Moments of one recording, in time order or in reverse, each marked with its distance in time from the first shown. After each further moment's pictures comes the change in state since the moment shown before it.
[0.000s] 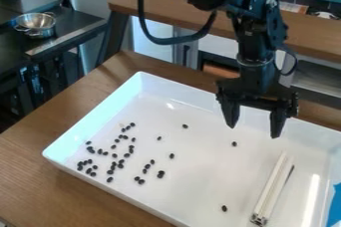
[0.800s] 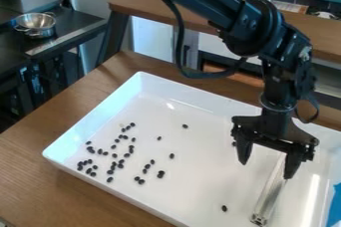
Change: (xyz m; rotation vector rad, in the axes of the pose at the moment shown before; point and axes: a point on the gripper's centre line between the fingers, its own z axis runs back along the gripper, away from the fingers) arm -0.027 -0.031 -0.045 0.080 0.065 -0.013
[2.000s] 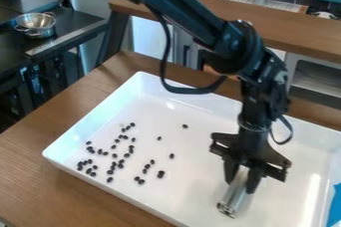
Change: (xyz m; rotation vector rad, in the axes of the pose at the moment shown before) arm -0.021 0.038 -0.023 0.052 0.082 -0.011
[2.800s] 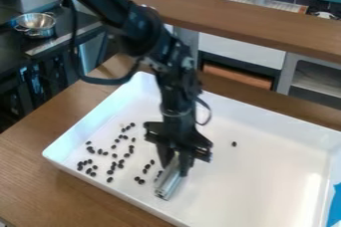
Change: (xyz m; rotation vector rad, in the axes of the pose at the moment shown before) arm -0.022 0.101 0.000 0.002 -0.032 0.048
